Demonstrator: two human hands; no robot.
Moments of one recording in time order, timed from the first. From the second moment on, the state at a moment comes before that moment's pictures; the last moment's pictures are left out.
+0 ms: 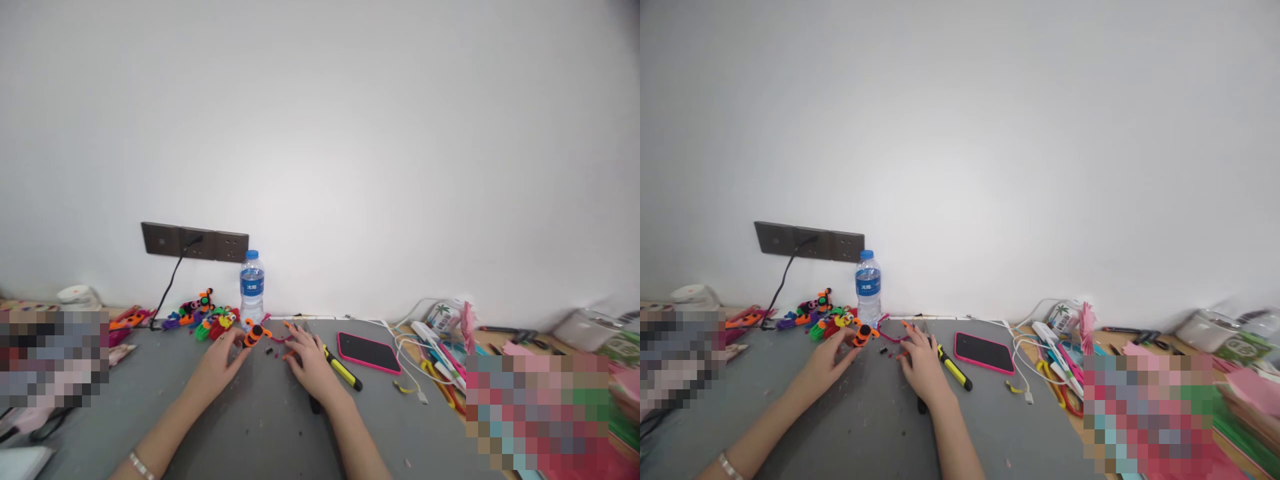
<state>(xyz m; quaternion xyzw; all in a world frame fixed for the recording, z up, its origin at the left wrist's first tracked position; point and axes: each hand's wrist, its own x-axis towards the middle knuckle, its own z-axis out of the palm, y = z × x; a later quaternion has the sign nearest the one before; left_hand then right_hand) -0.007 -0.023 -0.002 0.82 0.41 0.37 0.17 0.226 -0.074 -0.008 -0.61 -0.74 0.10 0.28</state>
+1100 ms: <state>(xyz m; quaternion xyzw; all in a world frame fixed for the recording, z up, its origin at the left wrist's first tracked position) -0.001 -0.041 0.011 0.91 0.29 0.21 0.21 0.219 -0.060 -0.019 -0.63 -0.72 0.00 0.29</state>
